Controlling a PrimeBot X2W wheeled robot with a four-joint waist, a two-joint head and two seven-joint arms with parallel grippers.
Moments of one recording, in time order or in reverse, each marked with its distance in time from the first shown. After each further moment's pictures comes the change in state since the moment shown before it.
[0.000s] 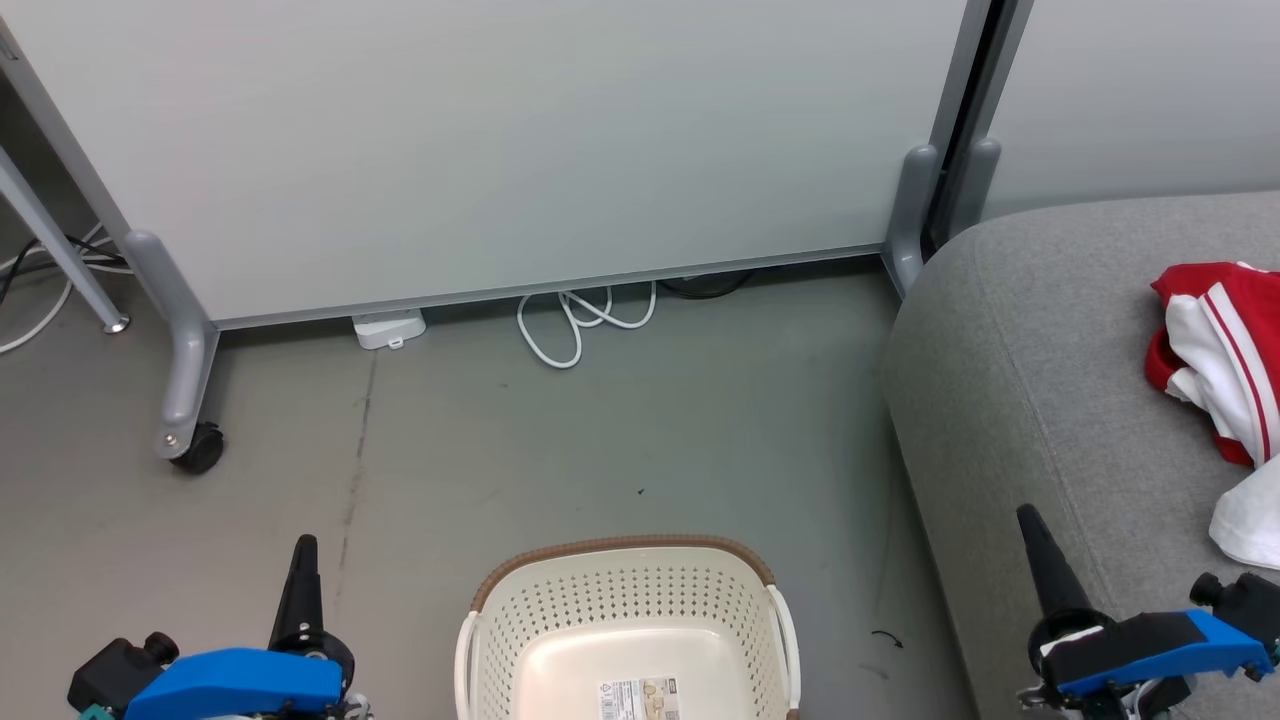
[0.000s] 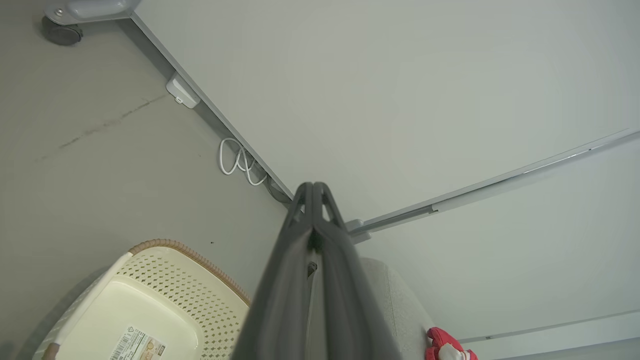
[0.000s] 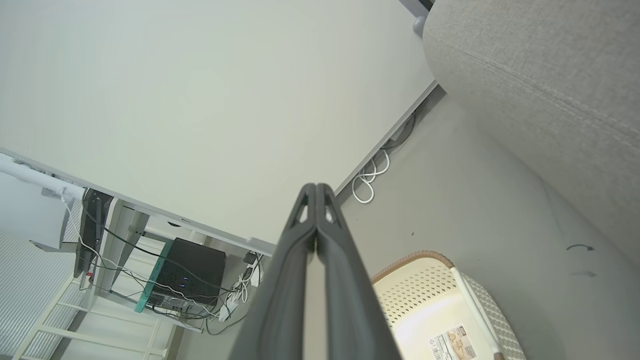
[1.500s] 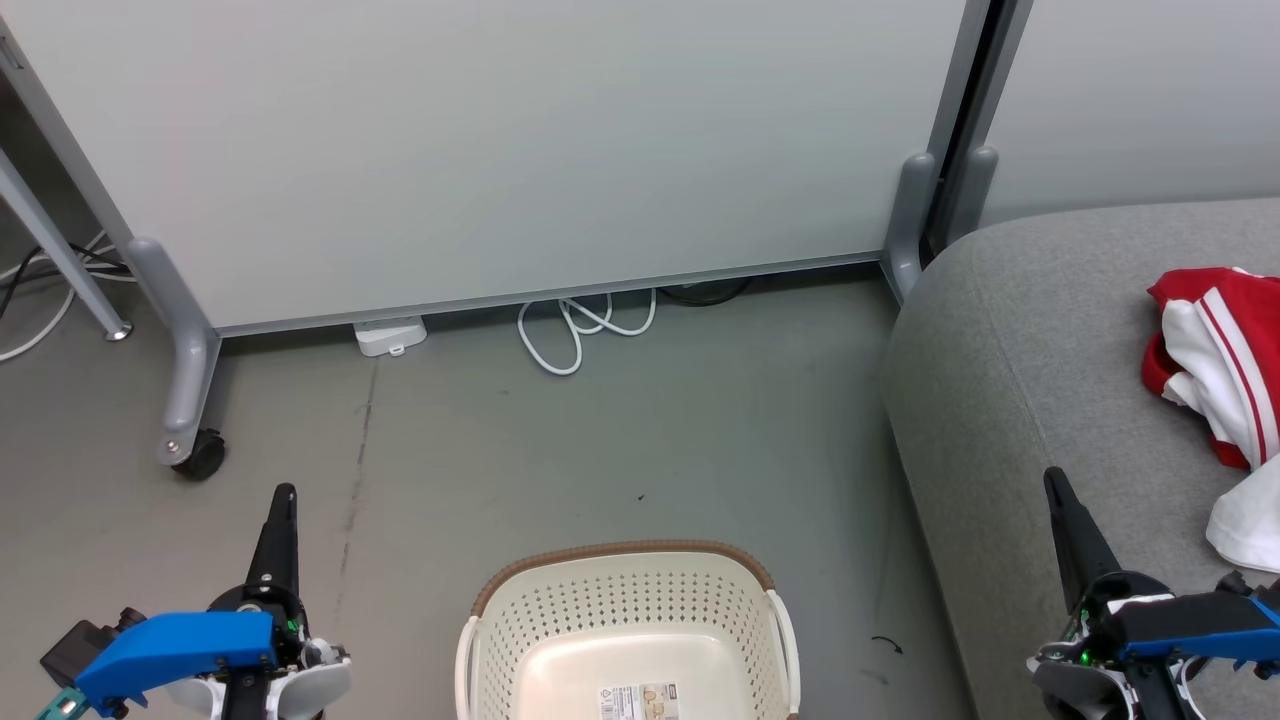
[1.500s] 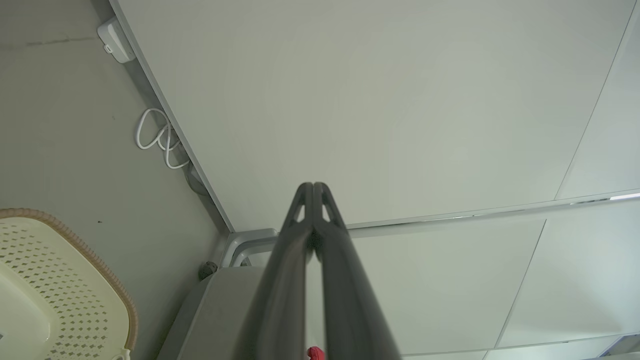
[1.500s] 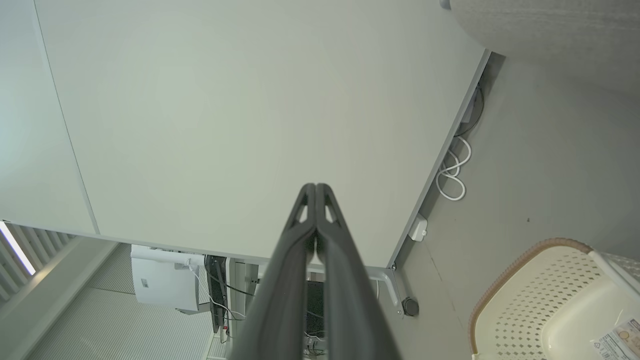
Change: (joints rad) left arm -0.055 -0.015 0.067 -0.050 -0.354 0.000 0.105; right arm -0.043 0.000 -0.032 -0.010 0.442 0.000 0.044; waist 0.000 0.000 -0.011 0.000
